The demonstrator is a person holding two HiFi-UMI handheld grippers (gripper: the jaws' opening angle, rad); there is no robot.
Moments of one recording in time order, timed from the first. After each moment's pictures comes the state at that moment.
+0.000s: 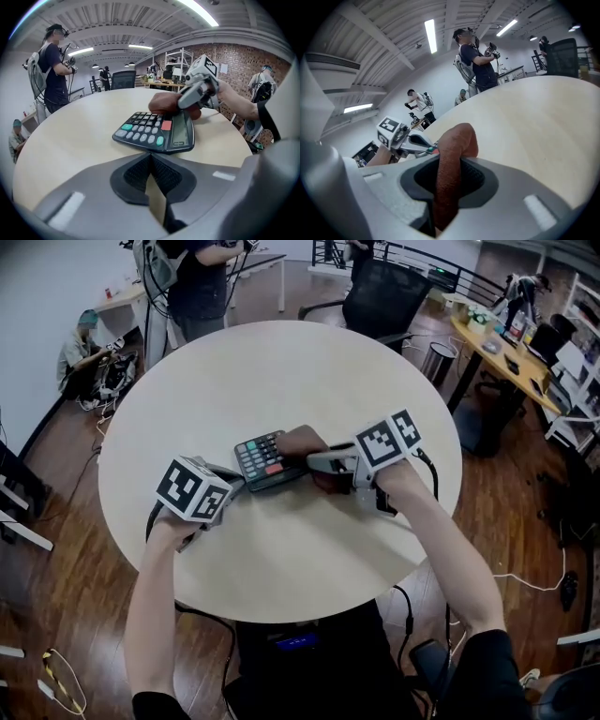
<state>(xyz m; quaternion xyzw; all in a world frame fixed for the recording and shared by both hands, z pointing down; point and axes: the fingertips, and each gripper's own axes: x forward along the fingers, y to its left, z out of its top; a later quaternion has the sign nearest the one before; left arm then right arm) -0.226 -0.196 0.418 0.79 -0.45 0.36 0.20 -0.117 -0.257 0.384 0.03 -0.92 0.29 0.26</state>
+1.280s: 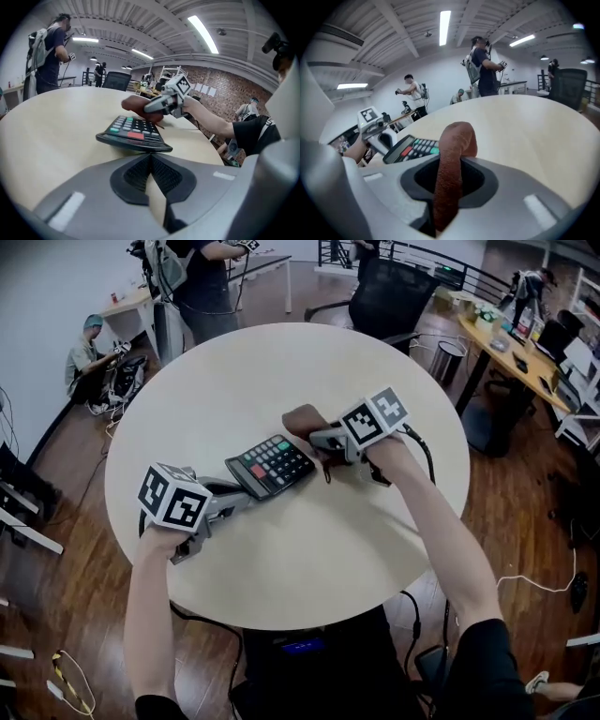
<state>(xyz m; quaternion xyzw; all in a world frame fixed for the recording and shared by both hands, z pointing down) -0.217 -0.175 0.397 0.85 -0.38 0.25 0.26 -0.144 -0.328 0.390 0.08 -0.93 0.18 0.29</state>
